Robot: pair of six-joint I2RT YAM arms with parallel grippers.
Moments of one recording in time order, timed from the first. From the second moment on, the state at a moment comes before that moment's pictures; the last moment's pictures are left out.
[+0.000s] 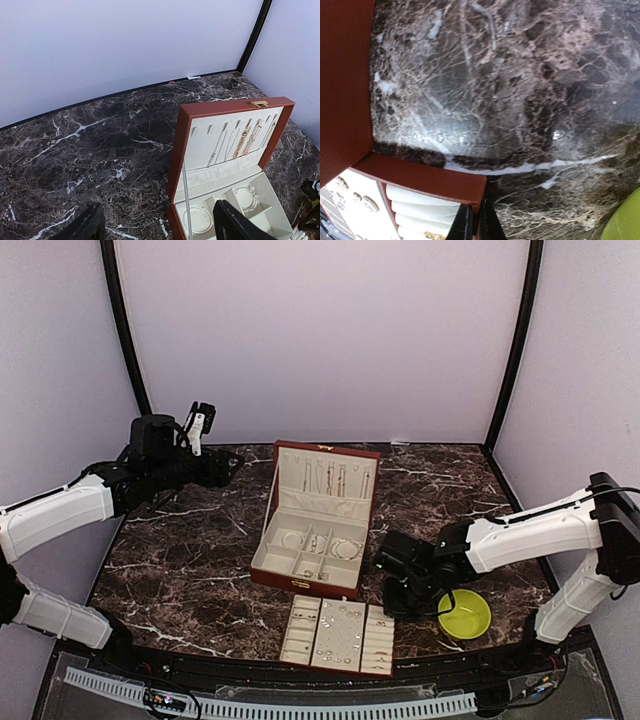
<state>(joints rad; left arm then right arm) -0.47 1.24 0.93 -0.06 0.09 -0.13 1.12 1.54 0.85 -0.65 0.05 1.21</state>
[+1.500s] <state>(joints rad) -0.47 1.24 0.92 -0.06 0.09 -0.13 0.95 1.35 0.97 -0.94 0.02 0.79</state>
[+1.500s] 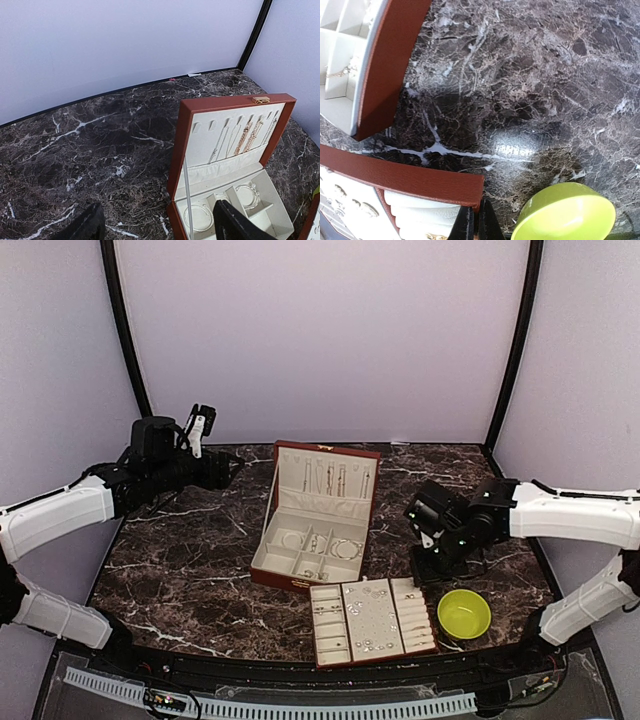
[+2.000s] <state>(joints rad) -0.47 1.24 0.92 -0.06 0.09 -0.13 0.86 1.51 1.19 -0.99 -0.03 0.77</state>
